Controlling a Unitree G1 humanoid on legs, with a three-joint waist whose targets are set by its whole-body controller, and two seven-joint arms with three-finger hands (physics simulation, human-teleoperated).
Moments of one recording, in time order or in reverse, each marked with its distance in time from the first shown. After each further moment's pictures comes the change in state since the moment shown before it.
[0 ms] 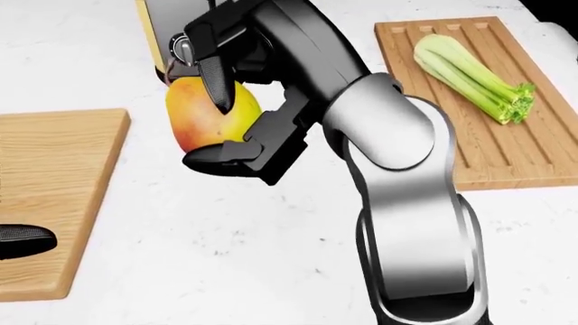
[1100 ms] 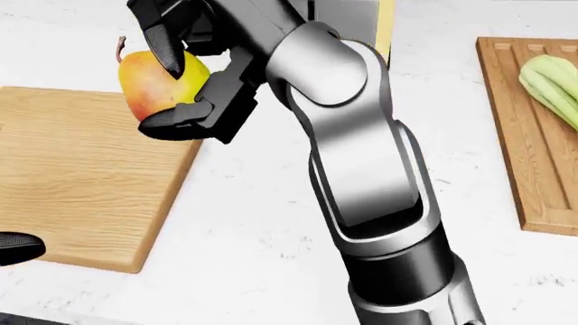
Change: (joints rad) left arm 0.021 0.002 0.030 -0.020 0.013 0.012 -0.019; right arm -0.195 0.011 -0.015 0.363 0.096 -0.187 -0.036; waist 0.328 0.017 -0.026
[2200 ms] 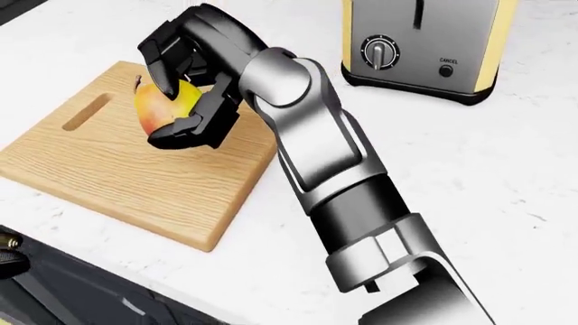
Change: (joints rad) left arm 0.042 -0.008 0.040 -0.050 0.053 -0.007 -0.059; right arm -0.158 0.014 -0.032 0.682 0.028 -0.379 -0.119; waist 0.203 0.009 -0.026
